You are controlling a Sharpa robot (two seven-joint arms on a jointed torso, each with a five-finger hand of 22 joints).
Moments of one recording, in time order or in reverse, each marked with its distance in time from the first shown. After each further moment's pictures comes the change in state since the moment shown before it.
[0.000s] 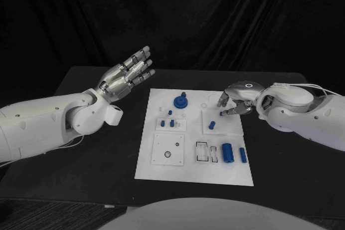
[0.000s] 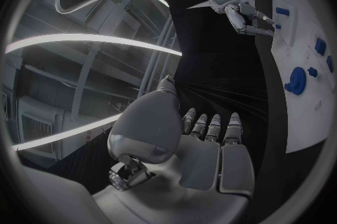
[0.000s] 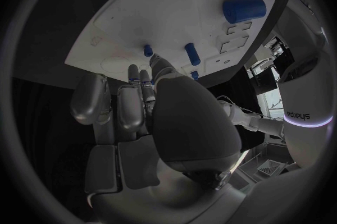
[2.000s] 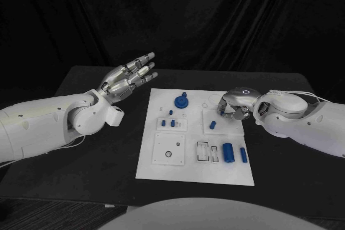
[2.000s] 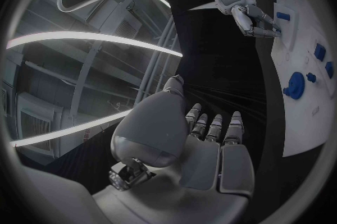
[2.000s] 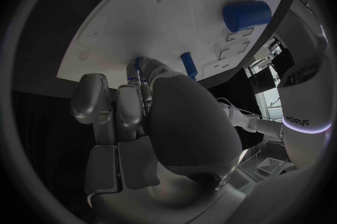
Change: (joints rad) left arm -0.006 0.005 0.000 -0.007 0.001 0.026 -0.001; left_hand 0.130 0.020 0.025 -0.064 0.166 0.107 0.114 0.024 0.015 0.009 -0.002 0.000 0.002 0.002 0.034 0.000 0.000 0.000 0.020 0.034 0.008 0.025; right arm -0.046 0.025 0.000 -0.031 0.000 -0.036 0.017; right_hand 0.092 -0.023 0.252 -0.108 0.018 0.095 0.034 0.033 0.077 0.093 0.011 0.009 -0.013 0.000 0.007 -0.013 -0.020 0.000 -0.011 0.011 -0.004 0.000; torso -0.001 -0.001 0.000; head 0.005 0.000
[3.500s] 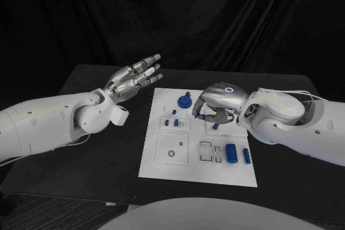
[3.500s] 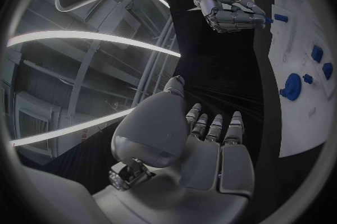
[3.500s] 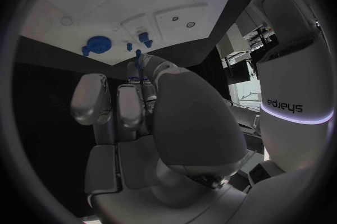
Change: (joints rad) left arm -0.004 0.013 0.000 -0.009 0.000 0.003 -0.018; left_hand 0.008 0.008 0.007 -0.007 0.008 0.000 0.000 0.004 0.000 0.000 0.000 0.000 0.000 0.000 0.007 0.000 0.000 0.000 0.000 0.007 0.000 -0.002; right arm 0.074 0.017 0.001 0.306 -0.001 -0.056 -0.028; right_hand -0.054 -0.044 0.080 -0.013 -0.036 0.032 -0.011 0.000 0.014 0.027 -0.005 -0.005 0.011 0.000 0.000 -0.003 0.016 0.000 0.004 -0.004 0.015 0.000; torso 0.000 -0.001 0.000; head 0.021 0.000
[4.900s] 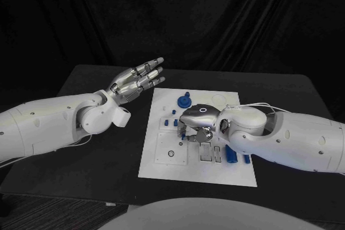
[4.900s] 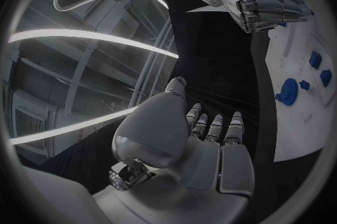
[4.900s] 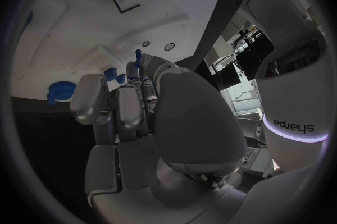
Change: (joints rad) left arm -0.005 0.014 0.000 0.000 0.000 0.002 -0.028; left_hand 0.018 0.018 0.012 -0.012 0.012 -0.004 0.004 0.000 0.000 0.000 0.000 0.000 0.000 0.000 0.000 0.000 0.000 0.000 -0.004 0.004 0.000 -0.015; right arm -0.100 0.159 0.000 -0.102 -0.001 0.138 0.003; right_hand -0.021 0.000 0.005 -0.011 0.009 0.000 0.000 -0.005 -0.004 0.007 0.007 0.003 0.008 0.004 -0.004 0.000 -0.011 0.000 0.000 0.000 -0.004 0.000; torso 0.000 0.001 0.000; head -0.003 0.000
